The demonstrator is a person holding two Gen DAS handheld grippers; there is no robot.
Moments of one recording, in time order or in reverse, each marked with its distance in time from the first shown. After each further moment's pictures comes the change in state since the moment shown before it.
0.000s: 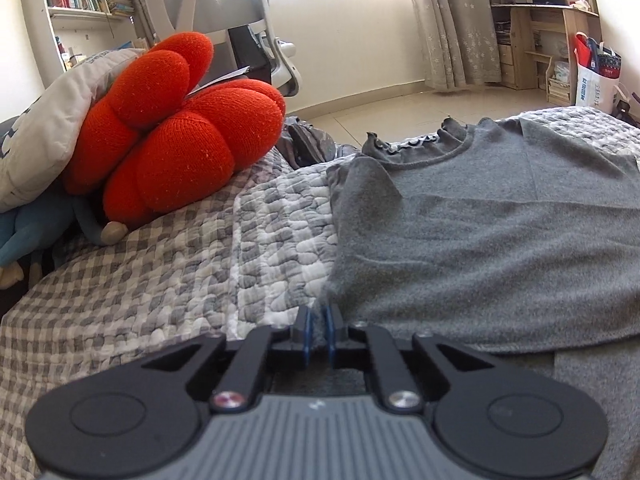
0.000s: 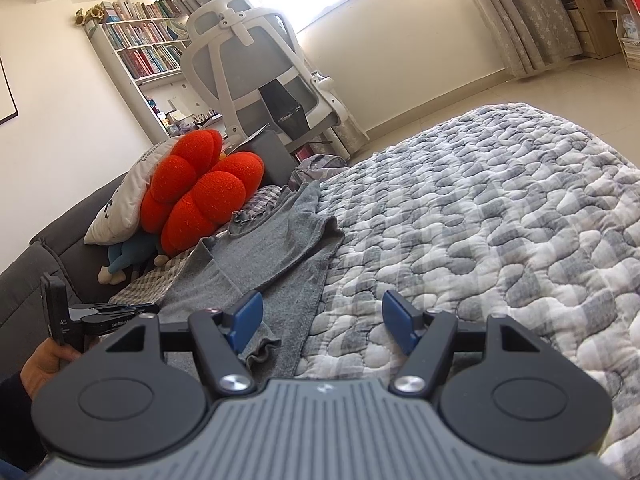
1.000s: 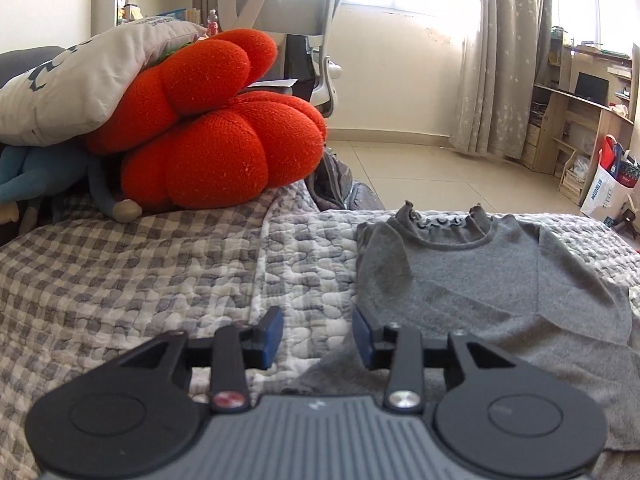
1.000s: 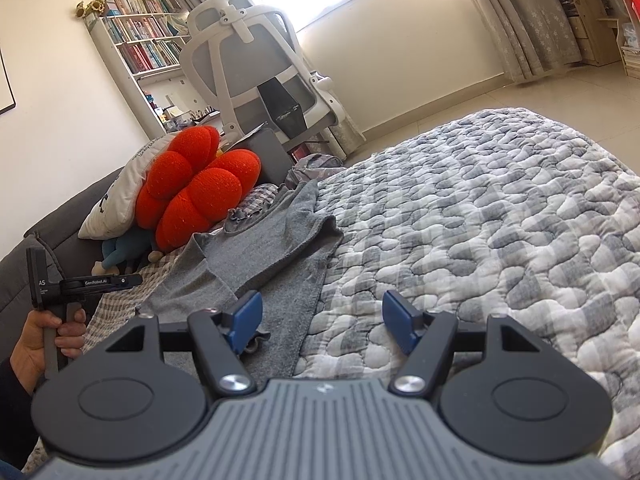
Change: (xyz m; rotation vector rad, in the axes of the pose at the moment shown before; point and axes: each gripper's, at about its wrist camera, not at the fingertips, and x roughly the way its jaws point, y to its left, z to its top) left arm -0.003 0.029 0.031 -0.237 -0.061 -0.076; right arm 0.002 0.002 0.001 -0.023 0.003 -0.019
